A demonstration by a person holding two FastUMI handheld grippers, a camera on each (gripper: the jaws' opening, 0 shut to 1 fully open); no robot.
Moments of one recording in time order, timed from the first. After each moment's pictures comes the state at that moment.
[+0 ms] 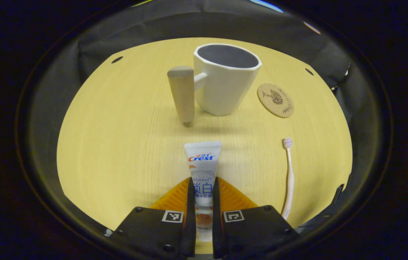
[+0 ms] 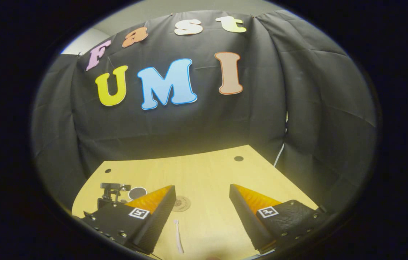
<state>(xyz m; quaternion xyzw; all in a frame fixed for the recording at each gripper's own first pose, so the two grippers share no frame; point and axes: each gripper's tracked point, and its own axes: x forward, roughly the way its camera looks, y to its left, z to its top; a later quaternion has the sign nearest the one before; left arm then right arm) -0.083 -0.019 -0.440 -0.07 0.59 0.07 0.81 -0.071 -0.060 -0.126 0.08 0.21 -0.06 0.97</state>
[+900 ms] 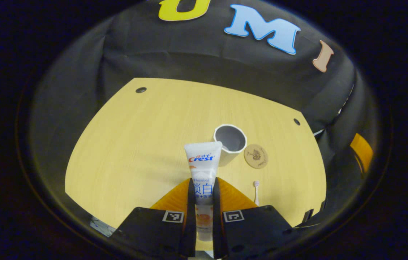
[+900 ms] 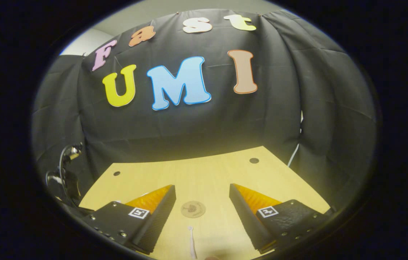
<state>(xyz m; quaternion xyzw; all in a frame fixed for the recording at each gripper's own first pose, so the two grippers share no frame) -0.036 0.013 -0.266 -0.13 0.43 0.09 0.89 -0.035 -0.021 -0.127 0.09 0.21 -0.02 0.97</state>
